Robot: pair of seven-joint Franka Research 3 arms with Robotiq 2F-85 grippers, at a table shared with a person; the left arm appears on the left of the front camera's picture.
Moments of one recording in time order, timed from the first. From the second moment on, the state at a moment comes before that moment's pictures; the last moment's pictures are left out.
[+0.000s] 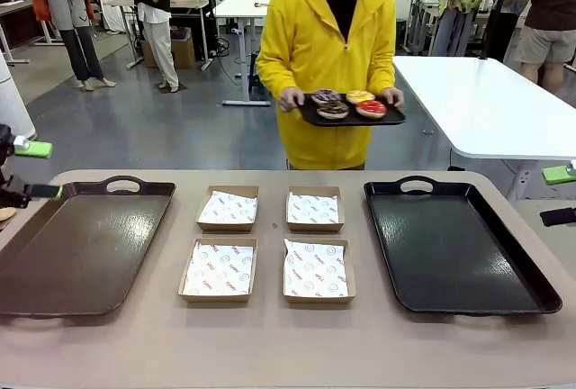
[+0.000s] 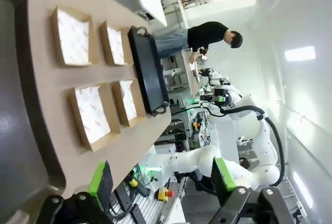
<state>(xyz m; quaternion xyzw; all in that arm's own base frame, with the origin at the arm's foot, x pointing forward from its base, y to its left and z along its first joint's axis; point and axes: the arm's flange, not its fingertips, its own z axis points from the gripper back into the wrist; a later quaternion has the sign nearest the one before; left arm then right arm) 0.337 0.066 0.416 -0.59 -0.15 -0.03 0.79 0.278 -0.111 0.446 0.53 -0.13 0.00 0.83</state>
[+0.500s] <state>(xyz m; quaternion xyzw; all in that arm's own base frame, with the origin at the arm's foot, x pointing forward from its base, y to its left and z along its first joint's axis) 0.324 0.090 0.411 -0.59 -0.14 0.00 0.80 0.264 -0.130 0.457 0.56 -0.12 0.03 0.82</state>
